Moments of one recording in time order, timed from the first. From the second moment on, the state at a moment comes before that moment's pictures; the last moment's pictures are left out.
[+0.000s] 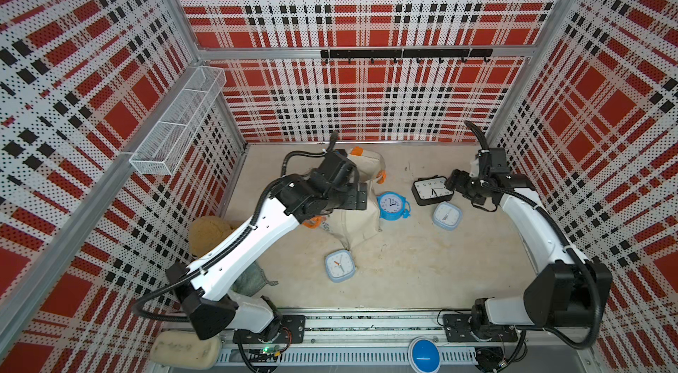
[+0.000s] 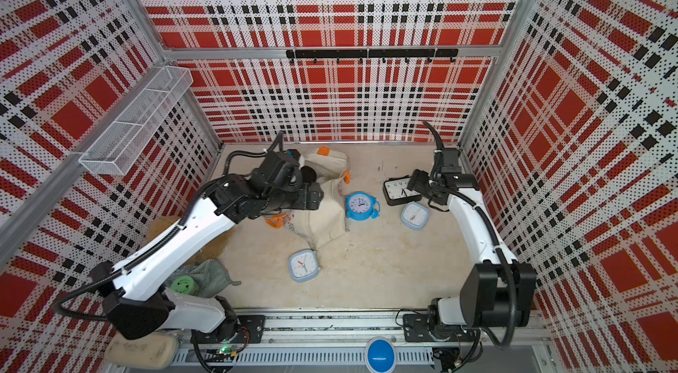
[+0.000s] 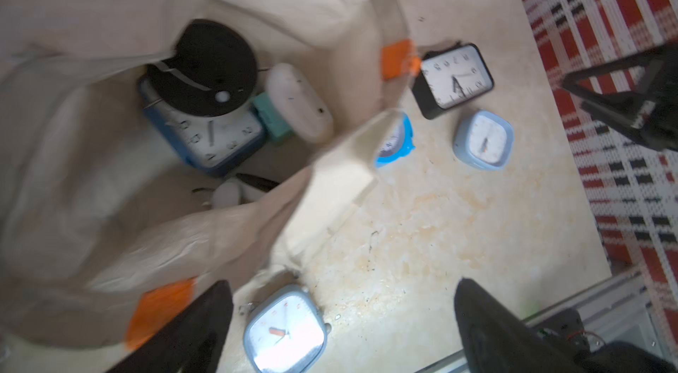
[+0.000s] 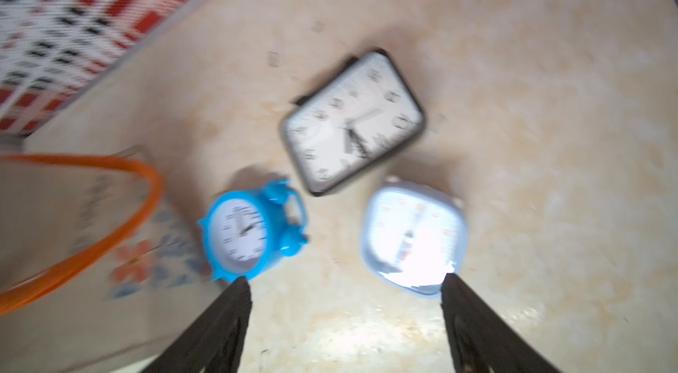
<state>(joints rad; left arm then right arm) -0.70 1.34 1.52 -1.01 -0.13 -0.59 0.12 1.38 1.32 -0.80 -0.09 0.45</state>
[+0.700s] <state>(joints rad) -0.29 1.45 1.61 -0.95 -0.21 -0.18 0.86 1.84 2.00 -1.16 0.06 0.98</state>
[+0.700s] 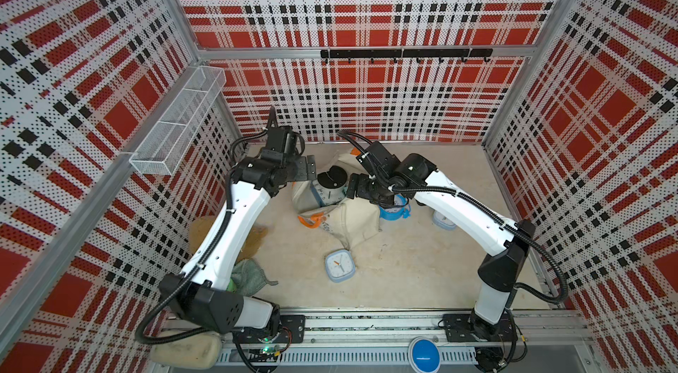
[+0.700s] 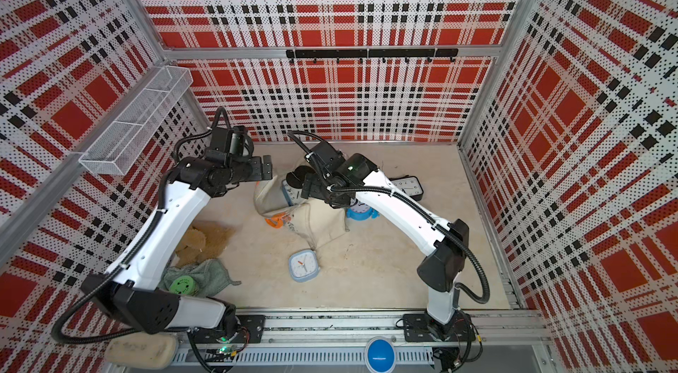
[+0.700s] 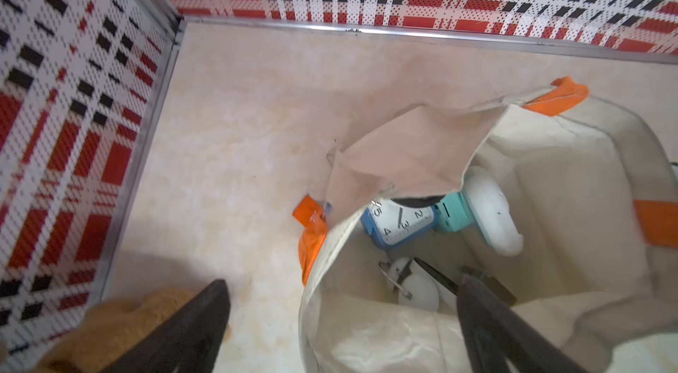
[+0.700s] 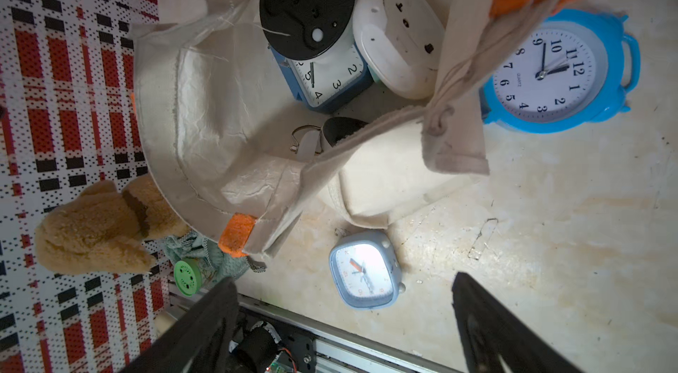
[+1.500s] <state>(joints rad) -0.26 1.87 1.80 -0.87 0.14 0.18 0.83 2.11 2.20 -1.18 0.03 1.09</state>
